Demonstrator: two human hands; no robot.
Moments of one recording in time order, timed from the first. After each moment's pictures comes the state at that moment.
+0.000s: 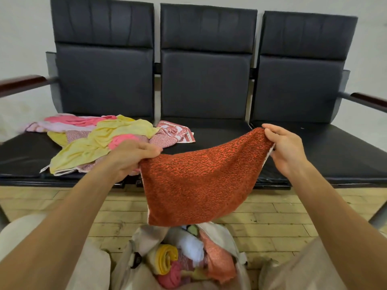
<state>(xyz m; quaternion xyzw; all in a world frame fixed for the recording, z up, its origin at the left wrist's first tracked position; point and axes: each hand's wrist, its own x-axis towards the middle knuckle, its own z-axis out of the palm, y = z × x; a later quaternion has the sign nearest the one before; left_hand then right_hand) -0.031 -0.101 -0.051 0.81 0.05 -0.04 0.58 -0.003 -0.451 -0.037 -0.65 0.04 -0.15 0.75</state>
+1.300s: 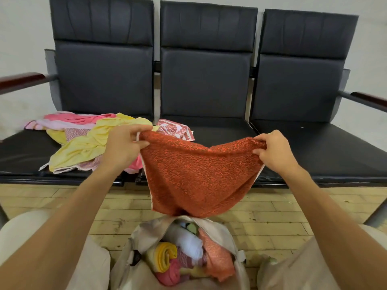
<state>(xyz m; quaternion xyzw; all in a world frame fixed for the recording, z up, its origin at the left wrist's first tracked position) -0.032 -0.103 -0.046 0.86 -0.02 0.26 0.45 0.000 -0.449 -0.048 -0.96 -0.03 -0.19 0.23</state>
